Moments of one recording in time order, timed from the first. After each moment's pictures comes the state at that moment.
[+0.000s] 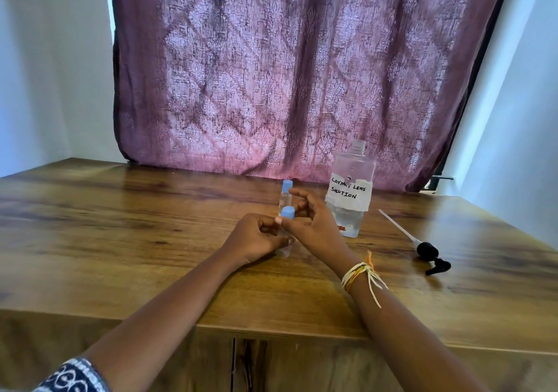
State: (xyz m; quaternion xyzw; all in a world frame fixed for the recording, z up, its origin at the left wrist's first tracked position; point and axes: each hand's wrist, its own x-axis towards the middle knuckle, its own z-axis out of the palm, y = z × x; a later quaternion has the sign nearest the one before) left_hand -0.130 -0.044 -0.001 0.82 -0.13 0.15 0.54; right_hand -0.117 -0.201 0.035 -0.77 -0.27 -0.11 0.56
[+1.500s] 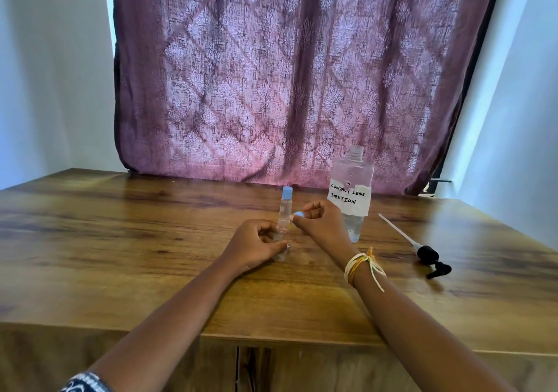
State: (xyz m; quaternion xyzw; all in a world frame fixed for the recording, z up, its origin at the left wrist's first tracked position) left_hand -0.133 -0.045 0.006 0.84 -0.06 0.19 0.51; right_hand -0.089 -0.205 0.038 -0.80 -0.13 -0.11 0.57
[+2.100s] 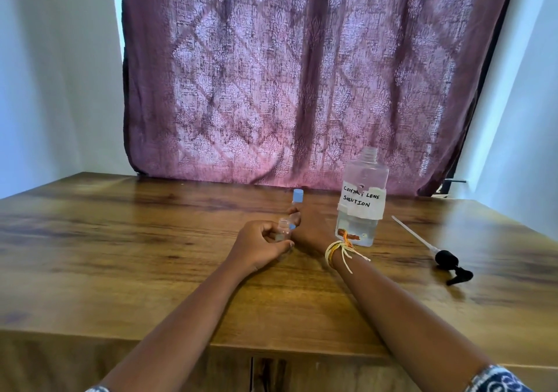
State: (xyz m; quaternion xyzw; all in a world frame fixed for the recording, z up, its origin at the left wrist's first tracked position) left_hand -0.124 -0.033 0.002 0.85 0.00 0.20 0.49; right_hand -0.043 -0.164 0.020 -0.90 -0.21 -0.07 0.38
